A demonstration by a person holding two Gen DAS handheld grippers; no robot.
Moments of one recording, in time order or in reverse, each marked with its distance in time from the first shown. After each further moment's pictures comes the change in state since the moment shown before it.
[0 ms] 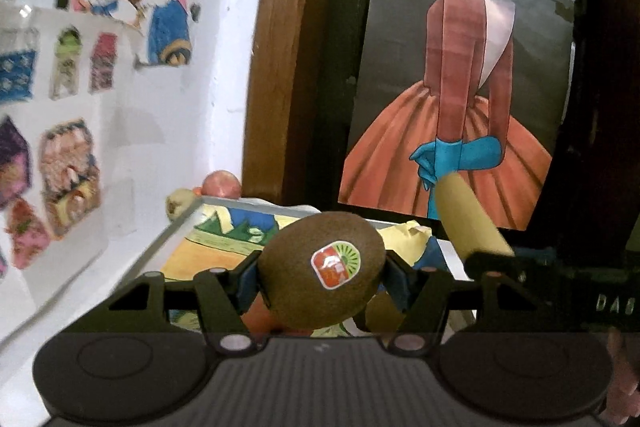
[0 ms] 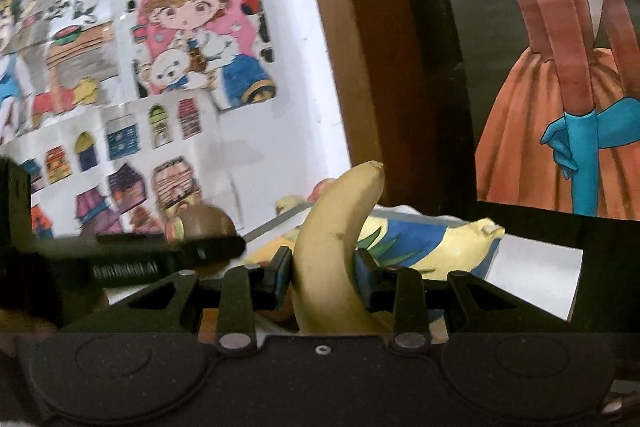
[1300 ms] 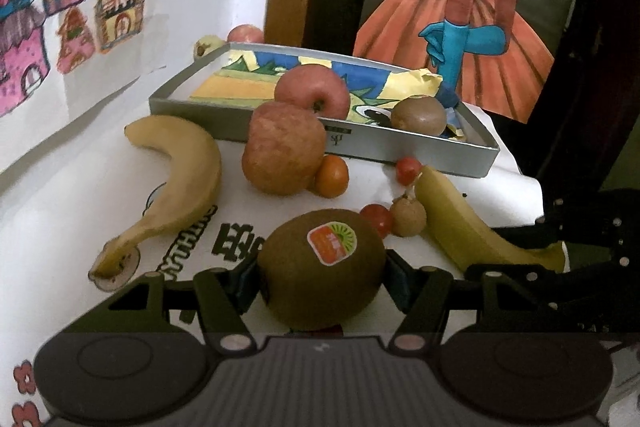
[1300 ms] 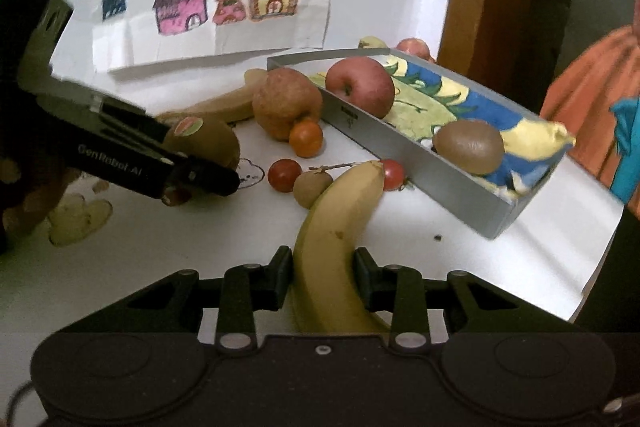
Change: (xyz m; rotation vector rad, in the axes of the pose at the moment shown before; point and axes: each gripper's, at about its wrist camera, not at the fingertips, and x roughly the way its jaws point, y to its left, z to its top) left arm -0.057 0.036 -0.103 -0.032 0.311 -0.008; right arm -0.021 0.064 -0.110 -0.331 0.369 0.068
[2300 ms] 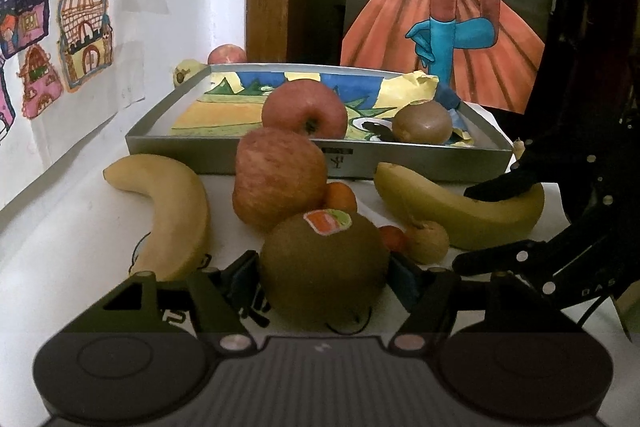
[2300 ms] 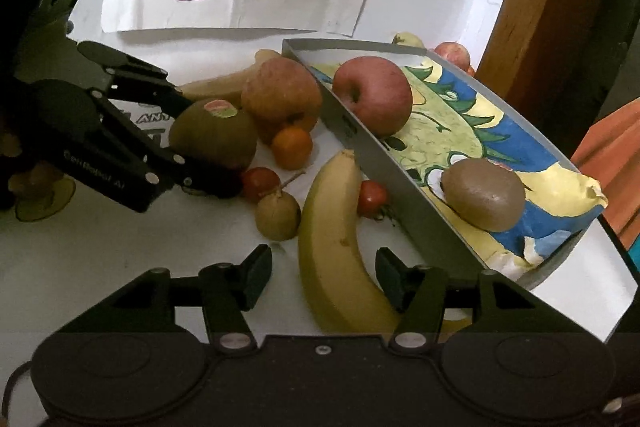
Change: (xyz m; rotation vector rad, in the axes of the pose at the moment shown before) left arm 0.030 0.000 0.012 0.124 -0.045 0.003; right arm 0.044 -0.028 0.036 -0.216 0.072 0.076
